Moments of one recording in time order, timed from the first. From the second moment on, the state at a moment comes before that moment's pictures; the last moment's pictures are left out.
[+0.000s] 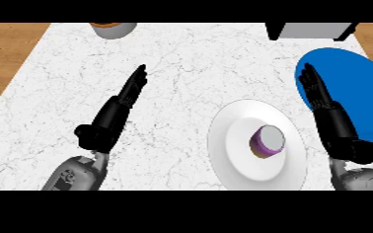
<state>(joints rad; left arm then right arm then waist) -0.22 0.23 -0.36 -1.58 0.13 0.15 0.04 -0.11 -0.47 0.23 -1.58 -0.20 -0.23 -0.18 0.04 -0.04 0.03</state>
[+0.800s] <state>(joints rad) -0.31 0.36 -0.32 -1.60 0.10 0.04 -0.02 -0.46 -0.69 0.57 -1.30 -0.18 0.47 0.30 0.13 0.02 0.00</state>
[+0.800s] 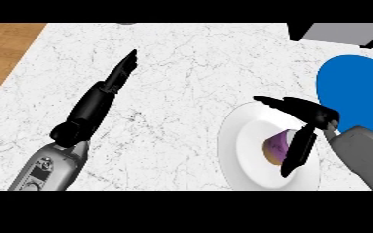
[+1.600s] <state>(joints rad) -0.22 0.42 -0.20 -1.60 0.14 -0.02 -0.06 -0.97 -0.42 0.59 -0.85 -0.37 0.92 0.77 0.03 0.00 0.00</state>
